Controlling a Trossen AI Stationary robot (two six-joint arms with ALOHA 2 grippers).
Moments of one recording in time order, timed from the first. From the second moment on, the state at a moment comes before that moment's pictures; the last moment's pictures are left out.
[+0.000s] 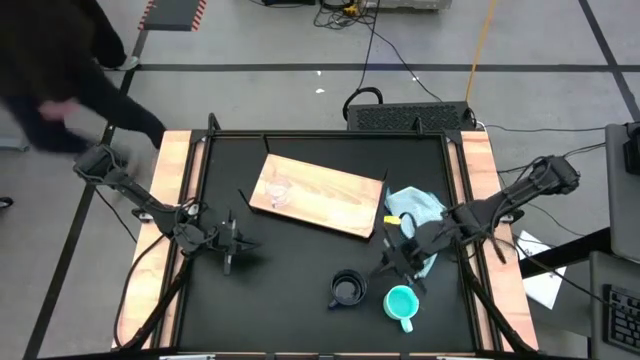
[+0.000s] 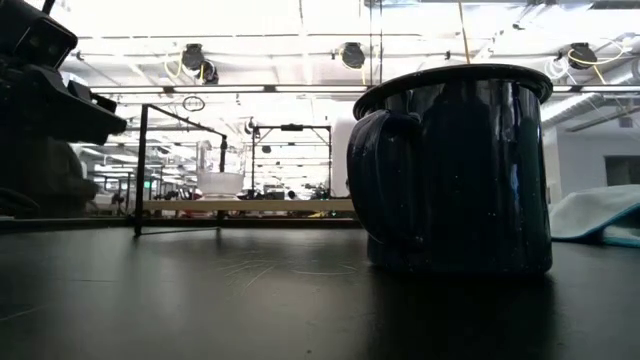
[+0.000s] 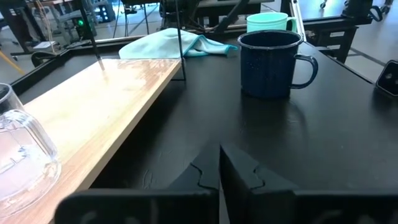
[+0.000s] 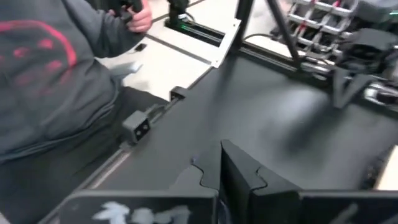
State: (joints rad) left arm -0.63 0.83 0.01 0.55 -0.55 -0.09; right arm 0.46 1.20 0.93 -0.16 -0.05 -0.11
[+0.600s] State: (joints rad) left arm -0.63 0.83 0.01 0.56 -0.52 -0.13; right arm 0.54 1.44 1.03 -0.20 -0.05 -0.11
